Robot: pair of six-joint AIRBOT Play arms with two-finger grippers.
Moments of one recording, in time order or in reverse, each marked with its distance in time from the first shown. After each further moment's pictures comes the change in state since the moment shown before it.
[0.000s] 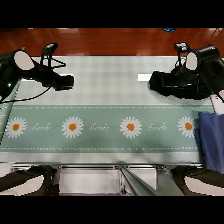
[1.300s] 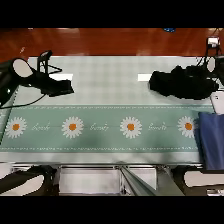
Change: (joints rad) left arm 0.043 0.055 -0.146 -0.039 0.063 -0.058; right arm -0.377 -0.190 0.003 -0.040 -0.470 -0.009
